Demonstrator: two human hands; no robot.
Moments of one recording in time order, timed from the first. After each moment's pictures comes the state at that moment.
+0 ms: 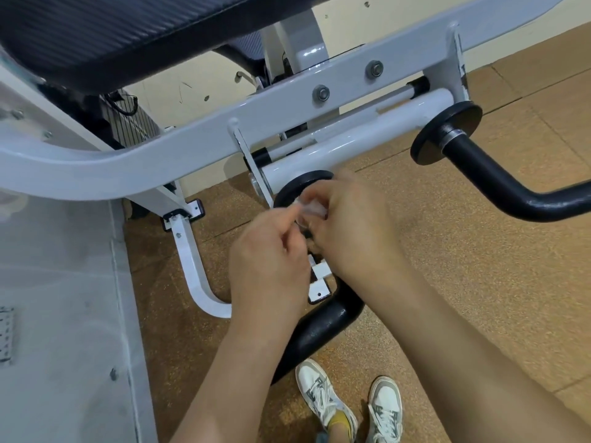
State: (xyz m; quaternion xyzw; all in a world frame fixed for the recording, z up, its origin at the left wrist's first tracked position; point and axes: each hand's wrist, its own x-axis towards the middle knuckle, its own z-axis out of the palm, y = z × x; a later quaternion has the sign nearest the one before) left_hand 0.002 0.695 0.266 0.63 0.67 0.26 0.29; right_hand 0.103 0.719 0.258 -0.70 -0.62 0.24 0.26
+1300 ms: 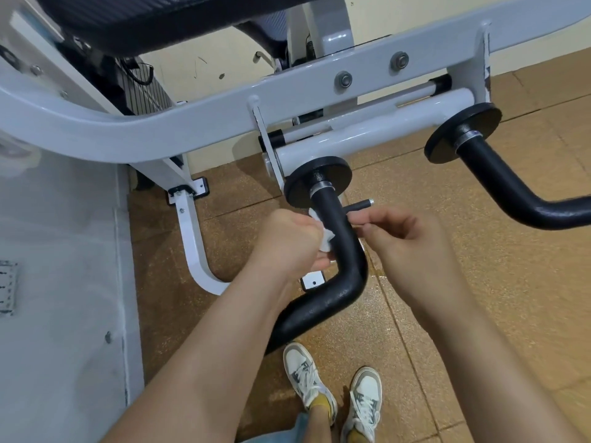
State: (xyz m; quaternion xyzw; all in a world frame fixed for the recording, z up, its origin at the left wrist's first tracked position) left_hand 0.013 0.707 0.276 0.28 0.70 0.21 0.62; right_hand 0.143 0.670 0.254 -0.69 -0.40 0.48 0.38
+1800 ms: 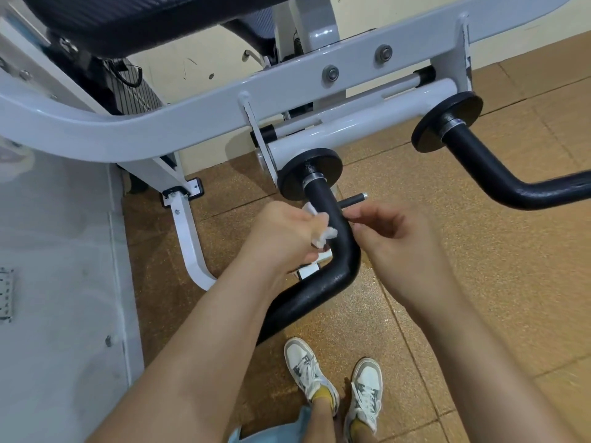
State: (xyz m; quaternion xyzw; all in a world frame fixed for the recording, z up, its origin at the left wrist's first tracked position) left_hand 0.009 0.701 0.276 0.34 0.69 0.20 0.61; right_hand 0.138 0.656 0.259 -0.69 -0.44 0.45 0.36
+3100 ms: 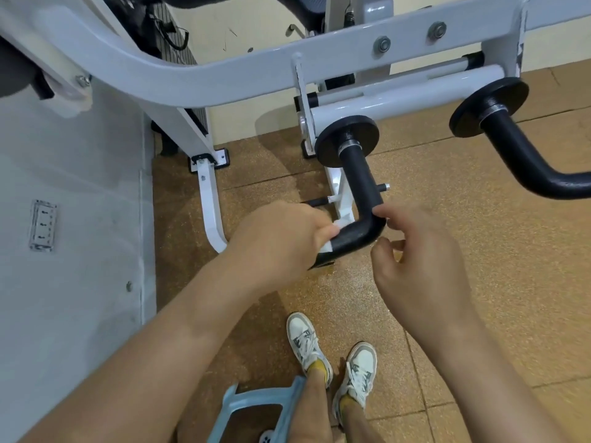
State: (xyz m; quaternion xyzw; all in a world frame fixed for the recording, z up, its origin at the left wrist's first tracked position) left_hand -0.039 0.647 0.299 0.77 0.57 -0.10 0.26; right_hand 0.118 0.597 0.279 -0.71 -0.60 0.27 0.25
